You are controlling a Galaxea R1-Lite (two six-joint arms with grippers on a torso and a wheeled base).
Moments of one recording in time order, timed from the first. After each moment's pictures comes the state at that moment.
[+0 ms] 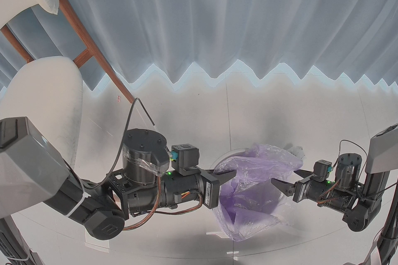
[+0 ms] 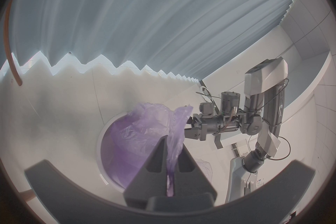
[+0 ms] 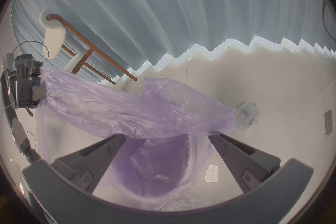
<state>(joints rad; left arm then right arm) -0.75 1.96 -0.70 -1.01 -0.32 -0.27 0.31 2.11 -0.16 -1.55 0.23 0.19</state>
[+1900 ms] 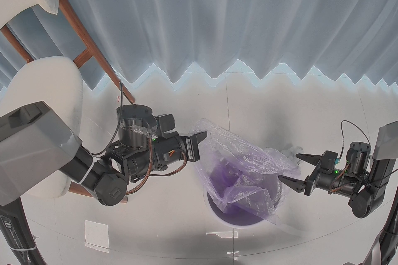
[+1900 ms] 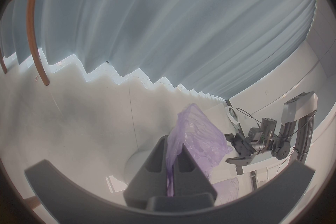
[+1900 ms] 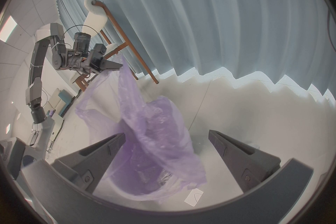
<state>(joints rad) -0.56 2.08 -0.88 -1.00 -0.23 -0.35 0.13 2.11 -0.24 -1.53 0.61 -0.19</state>
